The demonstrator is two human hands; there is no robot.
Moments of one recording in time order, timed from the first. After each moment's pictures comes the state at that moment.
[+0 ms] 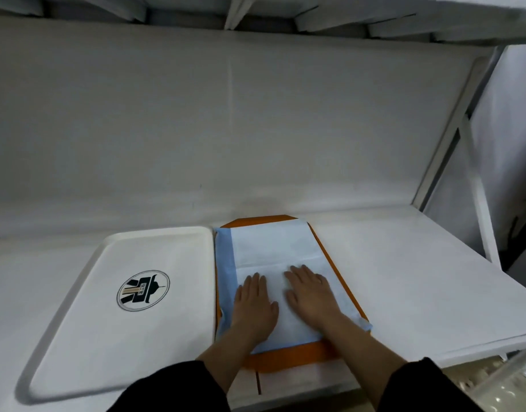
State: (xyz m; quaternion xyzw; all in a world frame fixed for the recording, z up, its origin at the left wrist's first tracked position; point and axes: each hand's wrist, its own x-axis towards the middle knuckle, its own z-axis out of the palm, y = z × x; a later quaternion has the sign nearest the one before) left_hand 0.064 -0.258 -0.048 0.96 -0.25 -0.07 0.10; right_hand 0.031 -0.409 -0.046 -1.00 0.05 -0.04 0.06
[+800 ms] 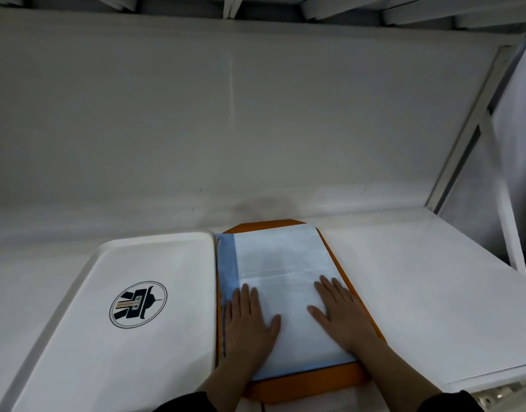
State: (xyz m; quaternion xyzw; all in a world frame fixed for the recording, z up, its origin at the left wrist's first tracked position) left_hand 0.085 -0.256 -0.088 0.97 -0.18 -0.03 0.14; right_hand 0.031 -0.463 -0.084 -0.99 0.10 0.01 0.10
